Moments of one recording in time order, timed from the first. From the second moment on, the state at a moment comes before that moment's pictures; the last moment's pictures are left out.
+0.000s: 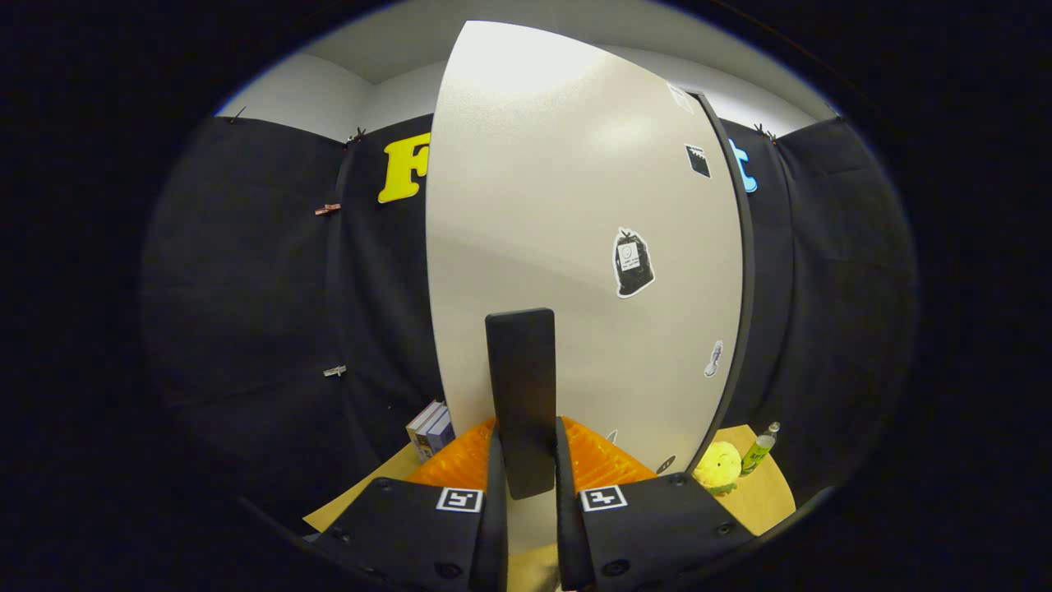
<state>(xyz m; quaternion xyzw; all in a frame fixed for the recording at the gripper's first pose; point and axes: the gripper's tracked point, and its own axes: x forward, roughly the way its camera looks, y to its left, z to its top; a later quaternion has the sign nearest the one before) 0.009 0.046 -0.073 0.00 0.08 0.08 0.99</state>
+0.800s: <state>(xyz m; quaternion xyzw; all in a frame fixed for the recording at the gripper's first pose) -0.047 -0.028 -0.068 0.02 0.09 0.02 1.00</state>
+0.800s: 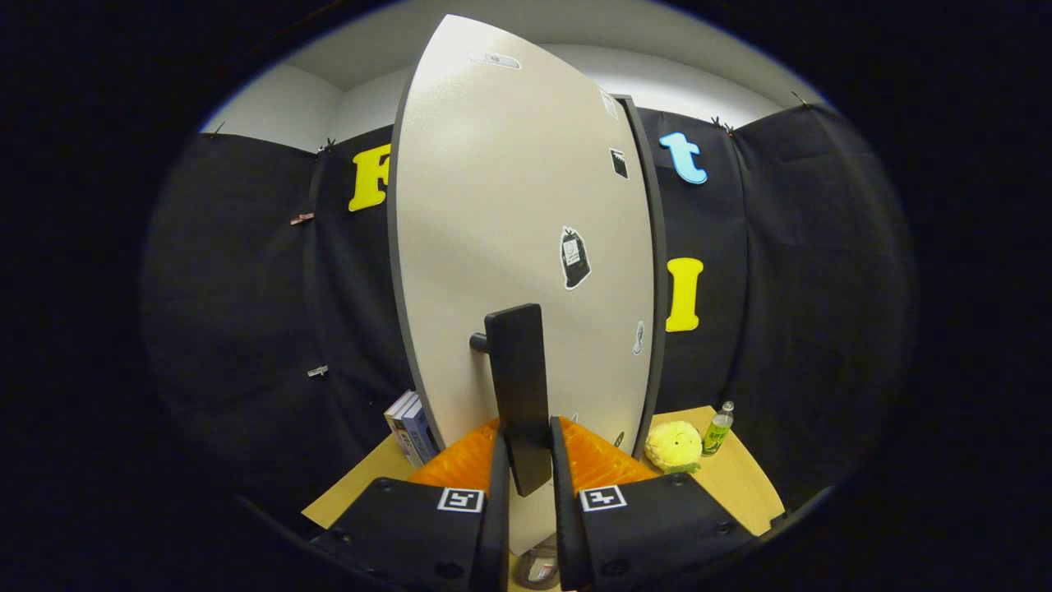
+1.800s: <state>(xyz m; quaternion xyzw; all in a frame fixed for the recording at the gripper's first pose) -0.155 -0.083 -0.071 0.02 0.08 -0.04 1.00</state>
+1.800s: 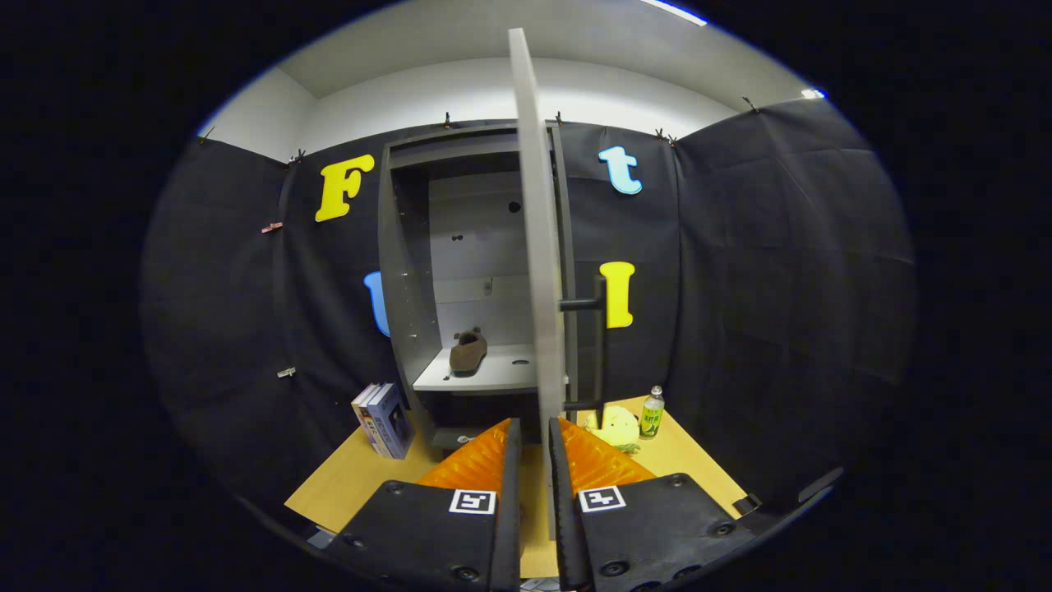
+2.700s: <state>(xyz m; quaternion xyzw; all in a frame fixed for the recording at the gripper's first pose) -0.136 -0.023 -0.350 0.02 0.37 0.00 0.93</state>
